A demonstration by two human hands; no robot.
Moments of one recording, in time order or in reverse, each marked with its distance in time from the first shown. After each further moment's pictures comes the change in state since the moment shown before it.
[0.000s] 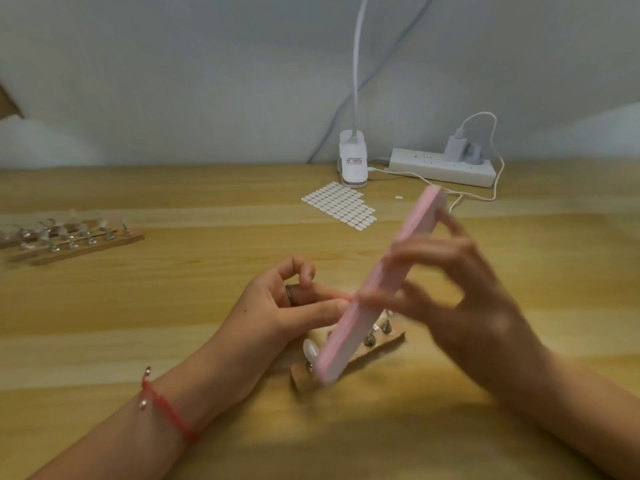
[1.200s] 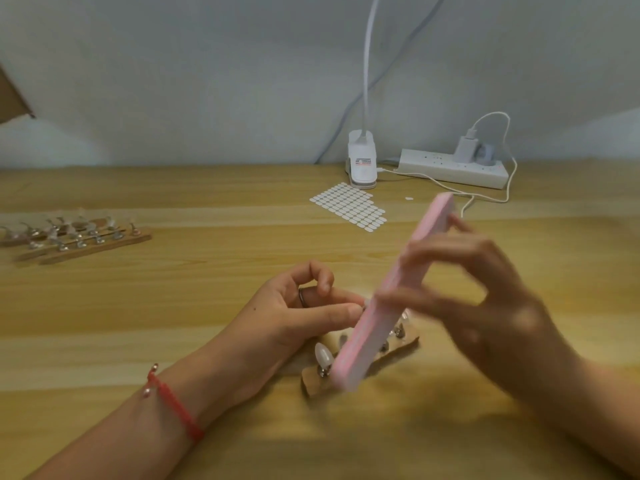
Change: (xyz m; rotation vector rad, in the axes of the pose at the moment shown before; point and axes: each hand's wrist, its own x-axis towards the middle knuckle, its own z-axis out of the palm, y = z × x) left_hand 0.003 0.002 -0.002 -0.058 -0.033 -0.074; right_hand 0.000 -0.001 -0.004 0.046 -0.054 0.030
